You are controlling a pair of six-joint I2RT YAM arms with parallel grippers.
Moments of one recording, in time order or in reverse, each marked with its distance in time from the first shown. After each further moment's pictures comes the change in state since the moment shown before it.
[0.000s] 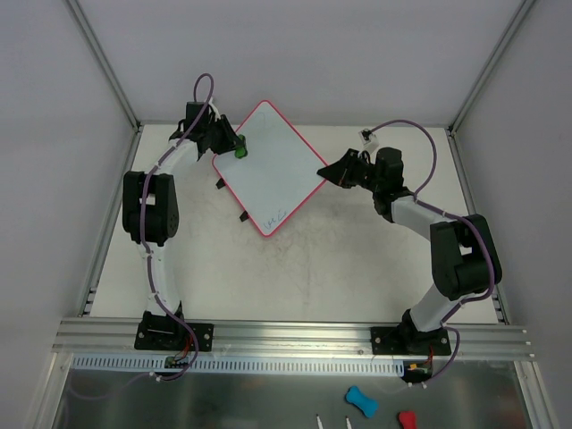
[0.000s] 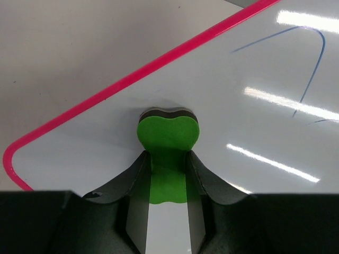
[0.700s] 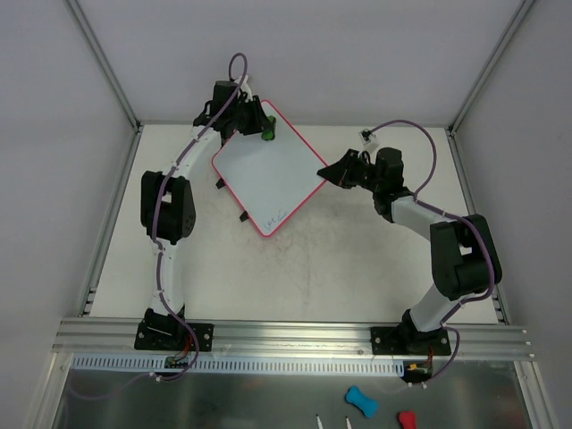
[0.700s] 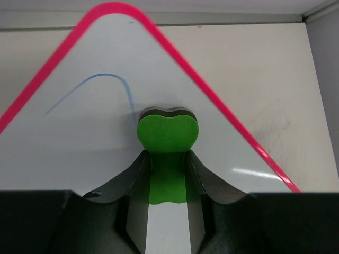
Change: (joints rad) left arm -0.139 0.080 0.303 -0.085 0.016 0.076; right arm 0.000 0.000 0.000 -0.001 -0.007 -0.003
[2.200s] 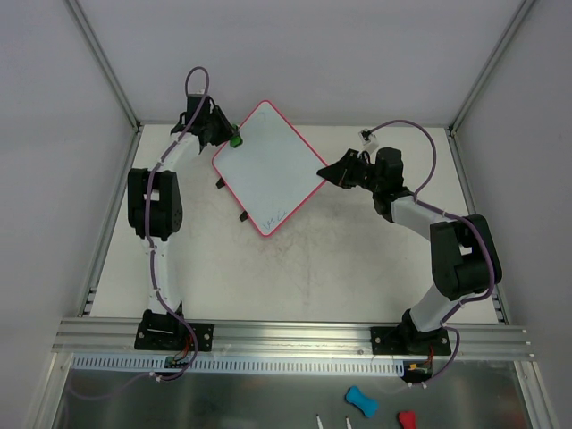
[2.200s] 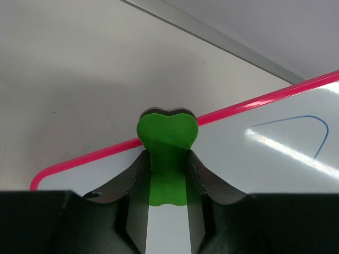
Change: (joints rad) left arm 0.143 0.000 -0.155 0.058 -0.178 -0.183; right arm 0.000 0.000 0.000 -0.004 0.003 0.002
